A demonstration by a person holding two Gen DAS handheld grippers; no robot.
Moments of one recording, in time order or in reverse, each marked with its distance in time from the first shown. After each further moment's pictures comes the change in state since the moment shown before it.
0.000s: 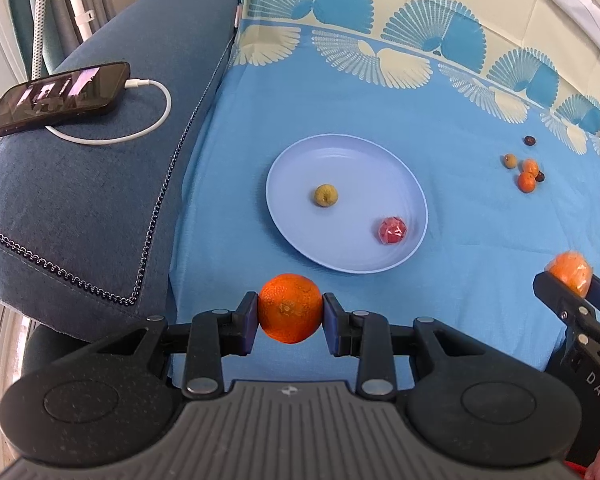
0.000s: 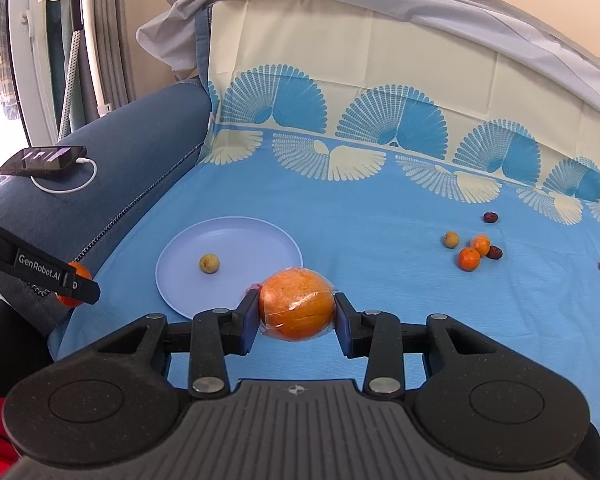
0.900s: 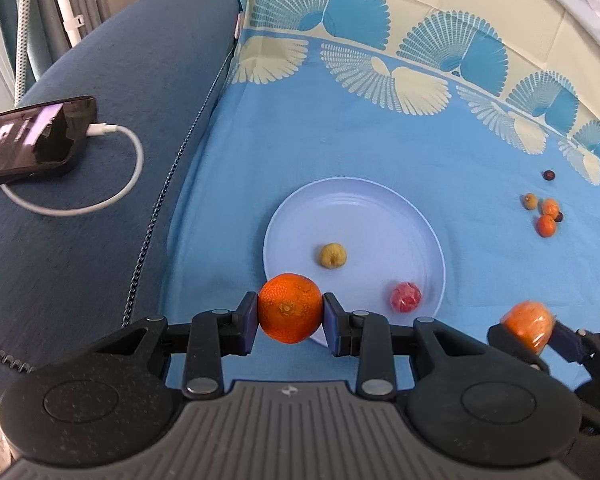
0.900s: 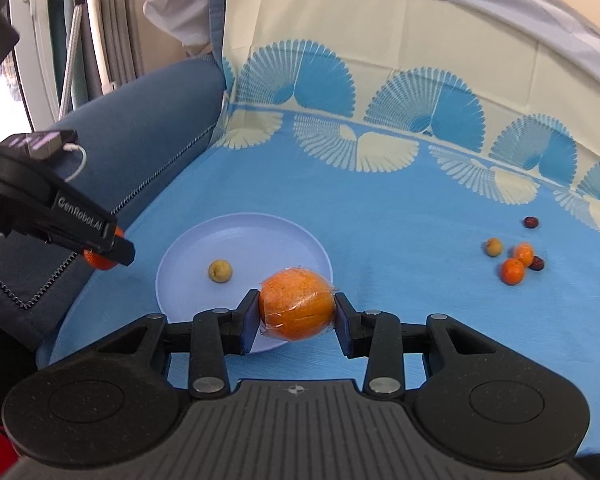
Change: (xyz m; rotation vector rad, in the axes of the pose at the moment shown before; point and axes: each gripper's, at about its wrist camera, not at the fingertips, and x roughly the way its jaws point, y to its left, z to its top) left arm 0.054 0.003 0.066 -0.027 -0.008 -0.001; right arm 0.076 0.019 0.024 -0.035 0.068 0.049
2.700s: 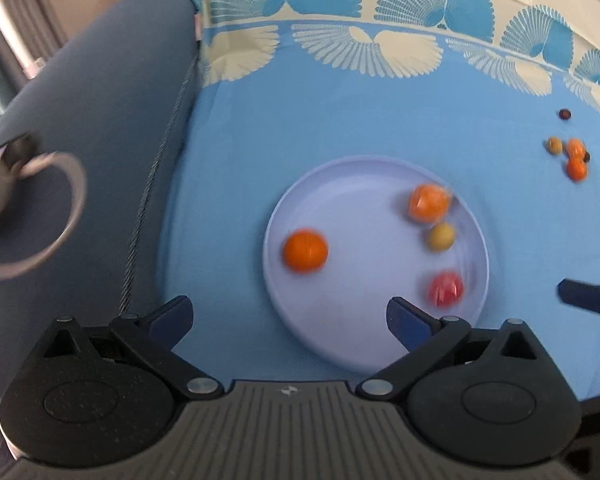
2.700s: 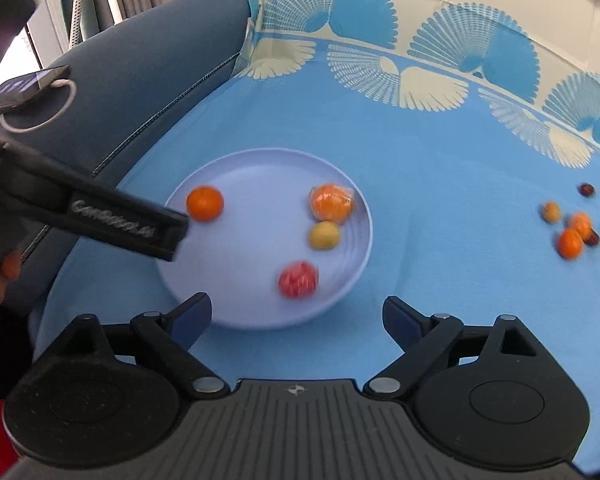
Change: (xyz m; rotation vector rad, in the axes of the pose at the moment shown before) left arm 0.041 -0.016 -0.018 0.196 -0.013 0.080; right arm 0.052 0.007 0.001 -0.022 0.192 0.088
